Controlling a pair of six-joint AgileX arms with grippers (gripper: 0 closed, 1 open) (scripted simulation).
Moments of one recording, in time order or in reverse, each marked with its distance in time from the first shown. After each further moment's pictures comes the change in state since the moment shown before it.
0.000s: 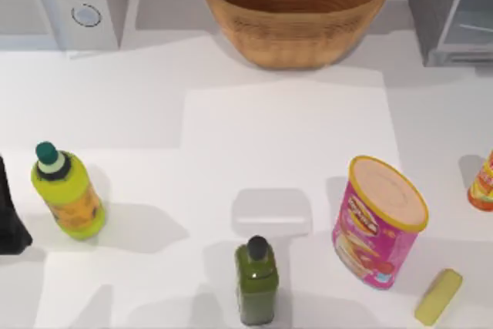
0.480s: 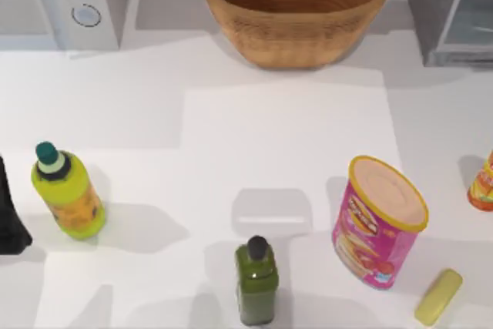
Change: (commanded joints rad) left arm 0.000 0.000 0.000 0.000 0.000 0.000; right arm 0.009 0.027 0.053 -0.033 0.009 0.000
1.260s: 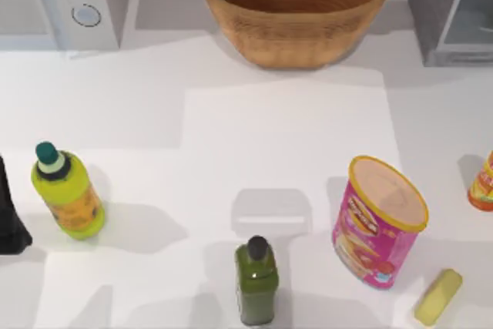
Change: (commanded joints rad) left arm 0.000 0.000 0.000 0.000 0.000 0.000; right arm 0.028 0.130 0.263 -0.130 0.029 -0.001
